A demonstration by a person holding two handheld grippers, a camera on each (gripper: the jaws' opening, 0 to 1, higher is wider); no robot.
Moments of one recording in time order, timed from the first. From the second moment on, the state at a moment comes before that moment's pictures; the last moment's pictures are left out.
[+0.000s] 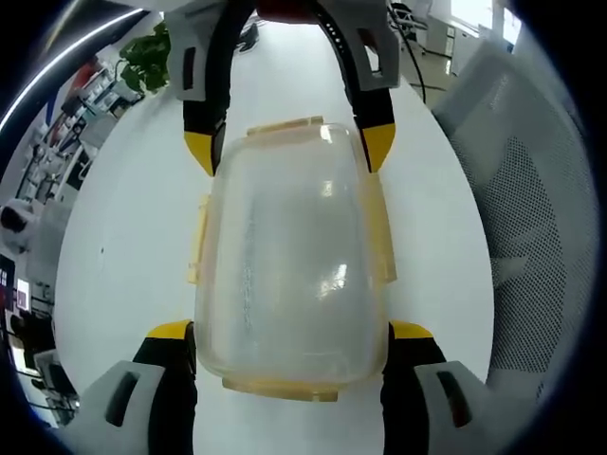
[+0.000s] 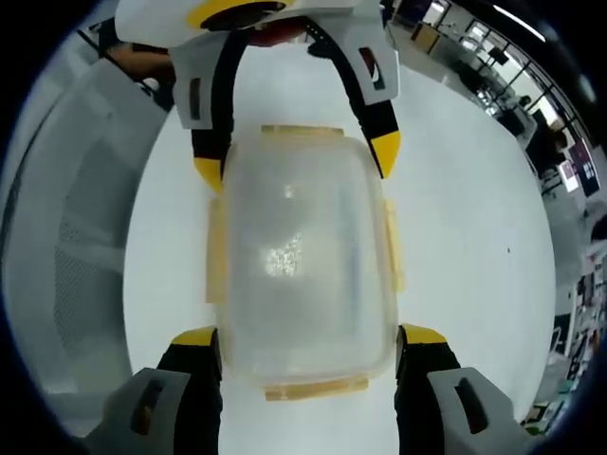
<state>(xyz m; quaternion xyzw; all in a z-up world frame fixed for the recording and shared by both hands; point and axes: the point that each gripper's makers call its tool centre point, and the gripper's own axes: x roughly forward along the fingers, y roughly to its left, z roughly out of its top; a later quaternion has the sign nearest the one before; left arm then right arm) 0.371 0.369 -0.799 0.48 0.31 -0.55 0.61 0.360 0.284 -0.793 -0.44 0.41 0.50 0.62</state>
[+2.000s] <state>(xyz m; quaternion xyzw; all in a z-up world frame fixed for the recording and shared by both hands) 0.403 0.379 -0.787 0.40 0.33 -0.51 0.69 0.386 0.258 -0.792 -0.38 0.41 0.44 0.71</state>
